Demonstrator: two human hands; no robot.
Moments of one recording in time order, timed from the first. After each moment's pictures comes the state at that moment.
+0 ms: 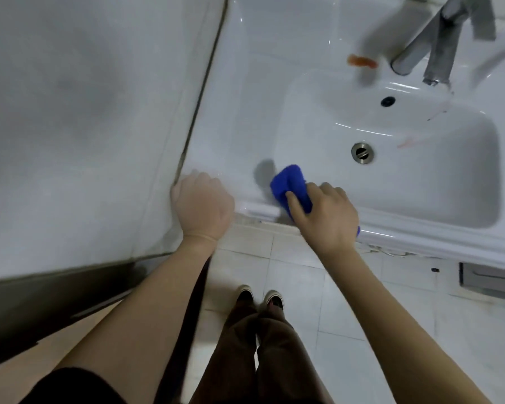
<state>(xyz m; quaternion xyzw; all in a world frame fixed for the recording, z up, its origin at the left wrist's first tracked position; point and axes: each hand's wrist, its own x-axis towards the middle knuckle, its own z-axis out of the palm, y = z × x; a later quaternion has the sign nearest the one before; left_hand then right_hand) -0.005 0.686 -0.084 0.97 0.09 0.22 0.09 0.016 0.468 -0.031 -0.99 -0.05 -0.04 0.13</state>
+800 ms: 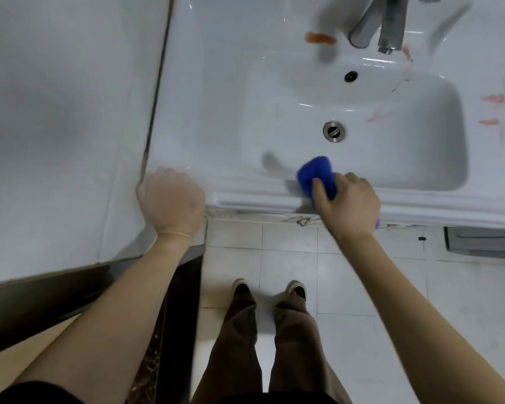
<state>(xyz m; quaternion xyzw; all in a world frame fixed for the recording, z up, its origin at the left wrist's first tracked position) -0.004 0.688 -0.086 0.97 0.08 0.22 0.05 0.009 0.399 -0.041 -0.99 0.08 -0.06 0.12</state>
